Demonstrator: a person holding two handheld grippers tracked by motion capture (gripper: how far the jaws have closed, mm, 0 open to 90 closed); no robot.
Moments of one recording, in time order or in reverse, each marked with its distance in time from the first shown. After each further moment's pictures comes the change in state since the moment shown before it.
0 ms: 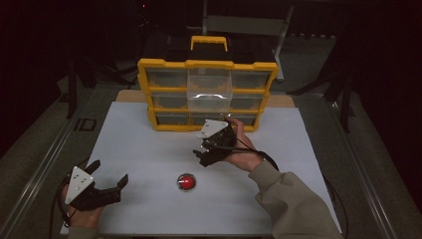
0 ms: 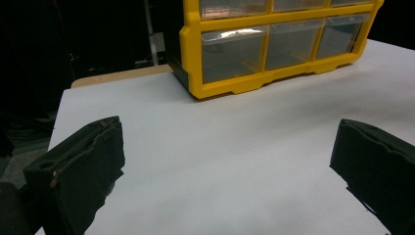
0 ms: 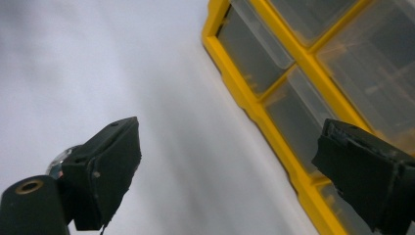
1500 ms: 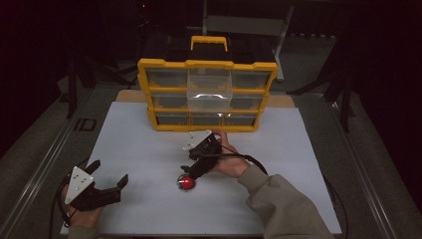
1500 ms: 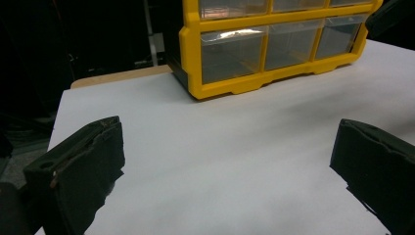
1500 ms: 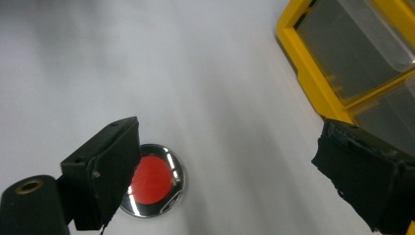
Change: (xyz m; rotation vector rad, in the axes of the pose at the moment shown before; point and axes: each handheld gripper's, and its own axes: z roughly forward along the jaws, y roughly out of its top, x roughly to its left) left arm 0.000 0.000 0.000 -0.001 -0.002 0.001; right arm 0.031 0.001 0.031 0.039 0.186 -0.023
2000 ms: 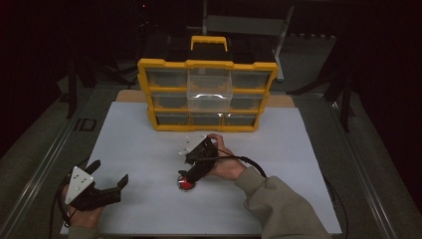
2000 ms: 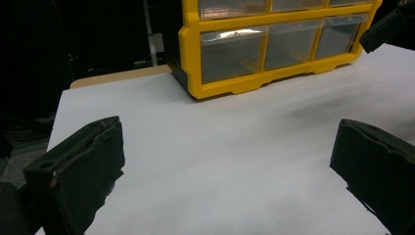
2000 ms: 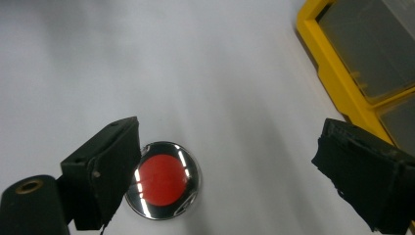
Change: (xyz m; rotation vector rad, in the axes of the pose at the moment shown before) left arm 0.000 0.000 0.000 0.001 -0.001 0.001; right arm 0.009 -0.002 0.012 0.025 0.031 -0.008
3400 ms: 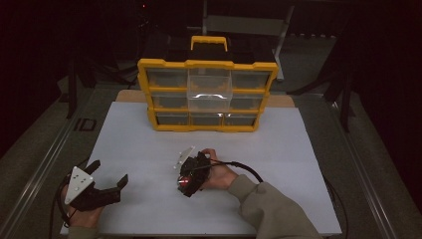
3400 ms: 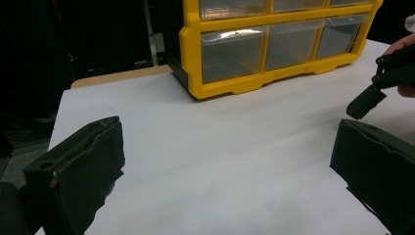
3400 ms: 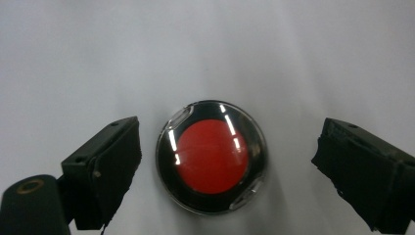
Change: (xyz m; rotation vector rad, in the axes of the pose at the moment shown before) left arm 0.000 0.000 0.000 -0.001 0.002 -0.002; right arm 0.019 -0.022 0.049 0.167 0.135 0.016
